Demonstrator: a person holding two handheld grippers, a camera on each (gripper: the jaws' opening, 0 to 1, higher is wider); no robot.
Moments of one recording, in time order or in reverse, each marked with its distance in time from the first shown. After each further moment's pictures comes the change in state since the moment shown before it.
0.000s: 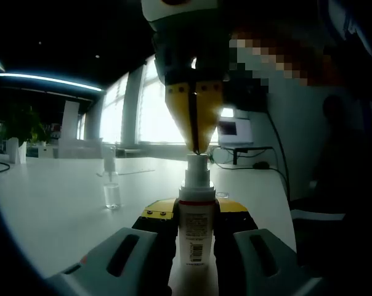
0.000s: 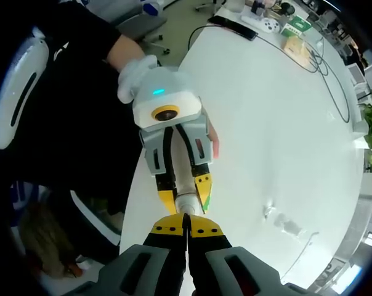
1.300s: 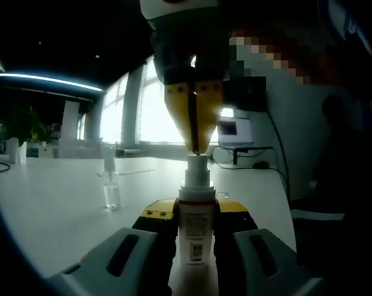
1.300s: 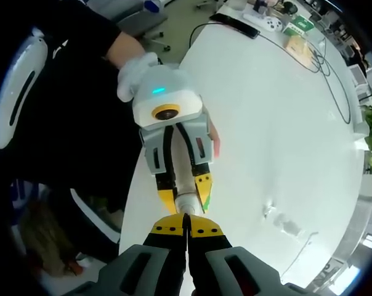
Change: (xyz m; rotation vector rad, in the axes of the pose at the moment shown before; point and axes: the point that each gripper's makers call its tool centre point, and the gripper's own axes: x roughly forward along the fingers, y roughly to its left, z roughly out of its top) left arm 0.000 0.001 0.000 0.001 0.001 0.000; right arm 0.002 -0.001 -0.001 -0.006 0.025 0.004
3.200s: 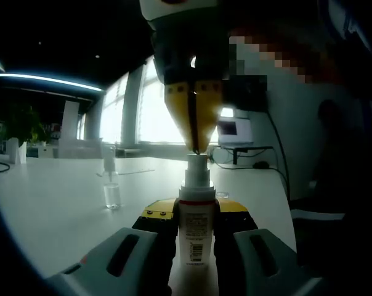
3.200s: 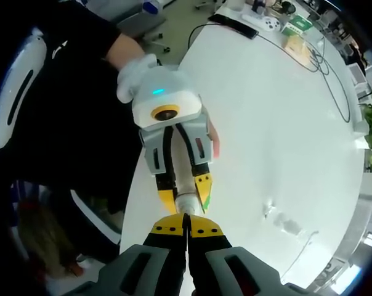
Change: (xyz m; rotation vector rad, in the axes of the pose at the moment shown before) left arm 0.000 -0.001 0.000 0.001 0.000 -0.001; right arm -0.002 0.000 0.000 0.005 -0.009 -0.002
